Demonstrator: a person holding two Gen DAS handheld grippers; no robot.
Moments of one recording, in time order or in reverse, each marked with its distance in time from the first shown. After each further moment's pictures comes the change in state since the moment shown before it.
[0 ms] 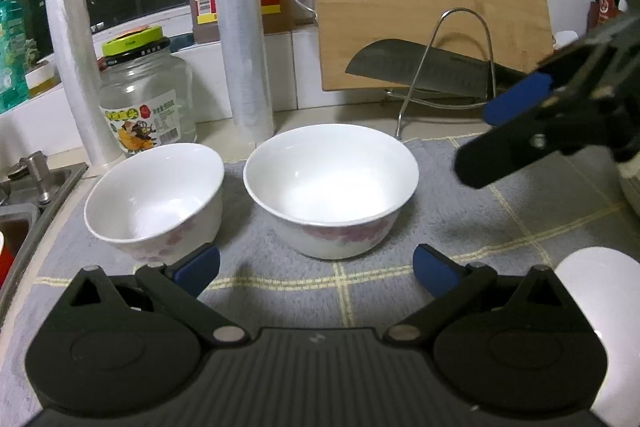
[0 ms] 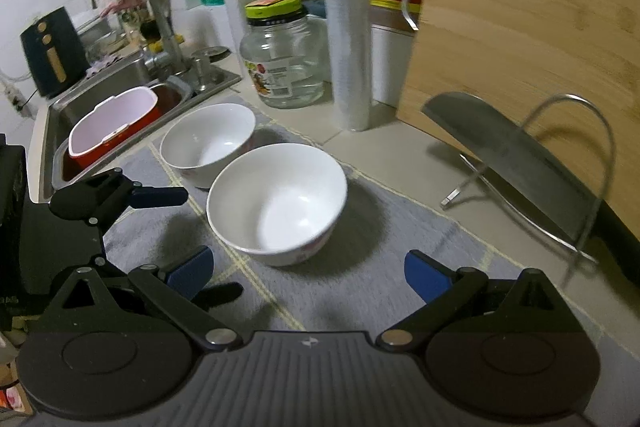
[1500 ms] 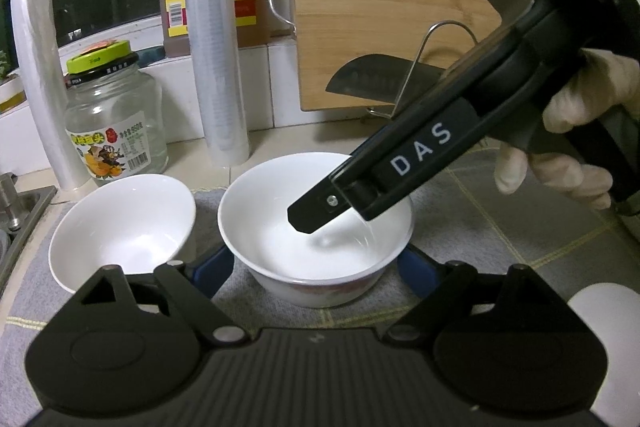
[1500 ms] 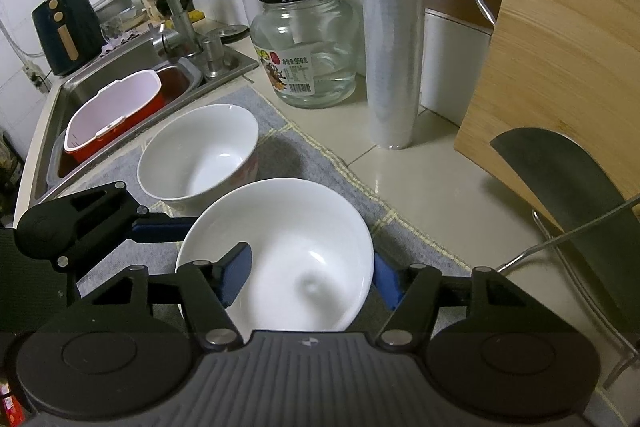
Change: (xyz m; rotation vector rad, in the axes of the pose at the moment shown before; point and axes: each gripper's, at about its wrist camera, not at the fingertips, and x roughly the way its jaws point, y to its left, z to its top) left arm 0.014 0.002 0.018 0.015 -0.026 -0.072; right arm 0.077 -0.006 0.045 -0.051 0.069 0.082
